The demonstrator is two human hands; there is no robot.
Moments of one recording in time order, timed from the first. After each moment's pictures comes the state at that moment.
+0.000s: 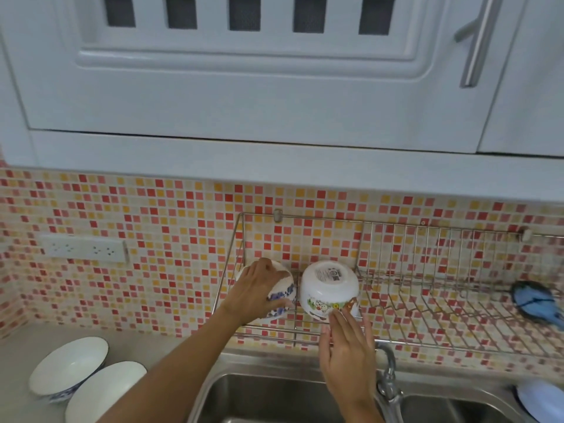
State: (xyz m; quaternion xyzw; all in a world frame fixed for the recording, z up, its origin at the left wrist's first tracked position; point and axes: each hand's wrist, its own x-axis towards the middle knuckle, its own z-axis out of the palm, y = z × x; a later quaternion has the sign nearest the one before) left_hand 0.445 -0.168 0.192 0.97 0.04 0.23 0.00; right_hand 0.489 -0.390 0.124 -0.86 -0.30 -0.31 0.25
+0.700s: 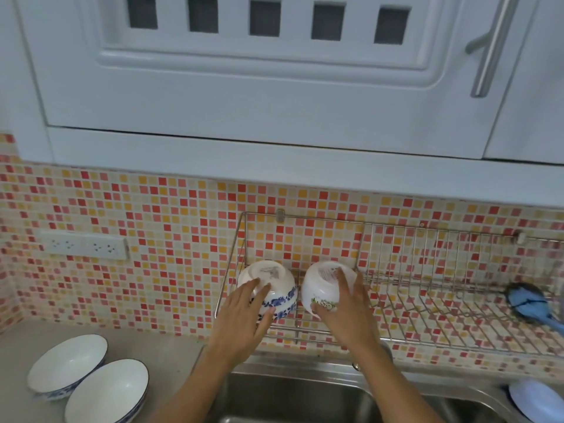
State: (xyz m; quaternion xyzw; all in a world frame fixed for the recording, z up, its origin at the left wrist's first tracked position) left_hand 0.395 -0.188 0.145 0.94 0.16 0.28 0.04; right_hand 0.533 -0.371 0.172 -0.93 -0.24 -0.08 0.28
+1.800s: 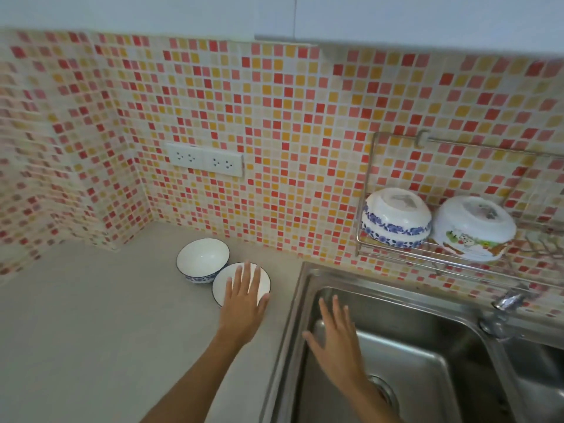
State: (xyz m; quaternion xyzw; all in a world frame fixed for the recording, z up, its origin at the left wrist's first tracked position) left_hand 0.190 -0.046 0.011 0.93 0.32 0.12 0.09; right_hand 0.305 -0.241 -0.002 -0.90 -0.38 0.10 0.18
